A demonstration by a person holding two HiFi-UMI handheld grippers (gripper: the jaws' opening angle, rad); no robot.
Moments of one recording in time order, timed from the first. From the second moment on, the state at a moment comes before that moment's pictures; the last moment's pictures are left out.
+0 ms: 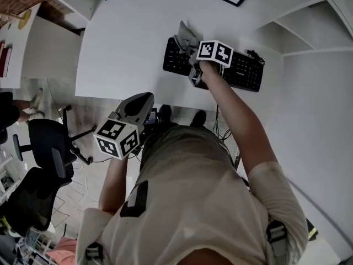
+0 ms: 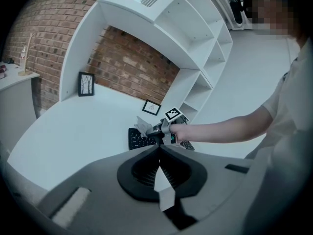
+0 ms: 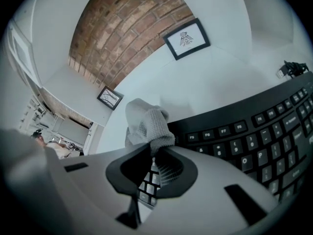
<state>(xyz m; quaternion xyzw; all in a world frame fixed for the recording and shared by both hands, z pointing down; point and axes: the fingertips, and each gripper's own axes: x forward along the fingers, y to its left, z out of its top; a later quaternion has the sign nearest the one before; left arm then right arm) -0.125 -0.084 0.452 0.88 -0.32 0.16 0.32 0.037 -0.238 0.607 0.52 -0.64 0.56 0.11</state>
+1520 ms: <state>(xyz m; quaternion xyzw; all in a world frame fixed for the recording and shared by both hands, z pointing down) 0.004 -0.037 0.430 0.90 -0.26 0.19 0.28 0.240 -0.160 0.611 0.60 -0.57 0.56 0.05</state>
